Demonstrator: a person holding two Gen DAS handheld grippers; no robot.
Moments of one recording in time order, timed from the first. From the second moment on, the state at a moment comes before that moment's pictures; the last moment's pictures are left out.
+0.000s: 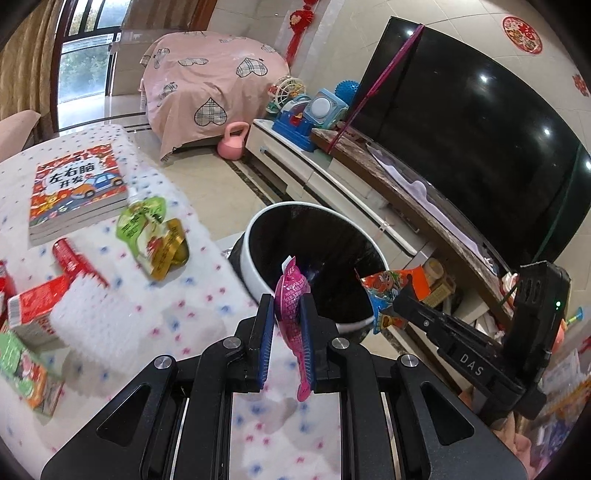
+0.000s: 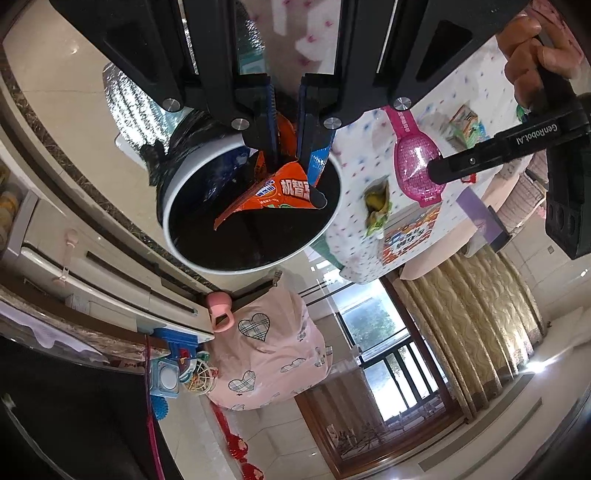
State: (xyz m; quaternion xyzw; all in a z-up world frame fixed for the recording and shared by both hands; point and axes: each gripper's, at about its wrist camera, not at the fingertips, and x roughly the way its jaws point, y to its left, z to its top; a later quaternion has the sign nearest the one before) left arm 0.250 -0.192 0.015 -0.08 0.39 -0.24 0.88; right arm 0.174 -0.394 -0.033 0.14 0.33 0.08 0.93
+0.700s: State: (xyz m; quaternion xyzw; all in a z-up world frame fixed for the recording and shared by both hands) left arm 0.313 -0.235 0.002 -0.08 0.42 -0.24 0.87; right arm 0.224 -0.419 -0.037 0.12 0.35 0.07 0.93
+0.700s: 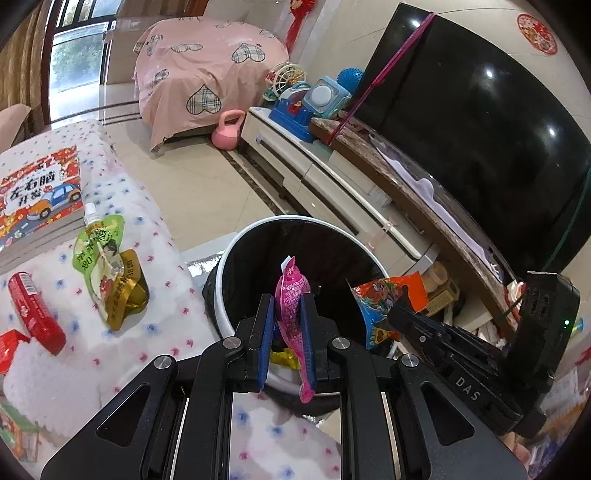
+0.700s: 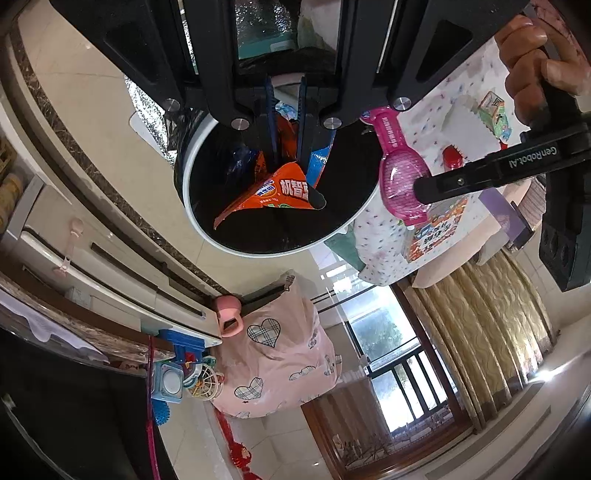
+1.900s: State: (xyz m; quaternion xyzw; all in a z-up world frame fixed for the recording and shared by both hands) left arm 0.217 -0.138 -0.023 -0.12 0.44 -0.18 0.87; right arm 0.177 -0.380 -0.043 0.16 0.33 0.10 0.92
